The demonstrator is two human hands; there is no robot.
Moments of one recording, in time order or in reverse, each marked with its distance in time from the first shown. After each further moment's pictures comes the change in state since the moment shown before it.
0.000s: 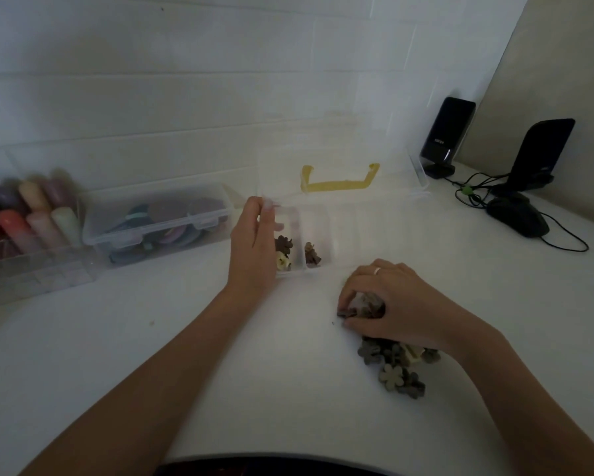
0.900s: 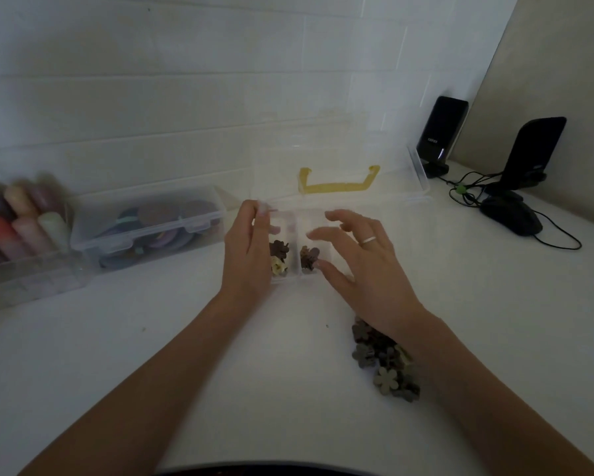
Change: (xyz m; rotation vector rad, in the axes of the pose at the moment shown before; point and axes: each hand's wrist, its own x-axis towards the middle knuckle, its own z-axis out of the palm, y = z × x) left_hand -0.004 0.005 0.000 -0.016 0.001 -0.012; right_hand 0.035 -0.010 0.017 -0.042 0.605 -0.039
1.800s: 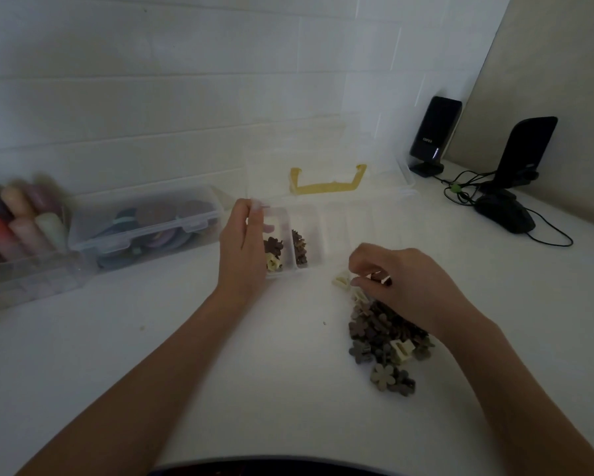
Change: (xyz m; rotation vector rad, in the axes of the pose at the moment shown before) left_hand 0.003 -0.002 -0.001 -0.019 0.012 -0.022; right_hand -0.017 0.024 -0.041 -0.030 -0.350 0.156
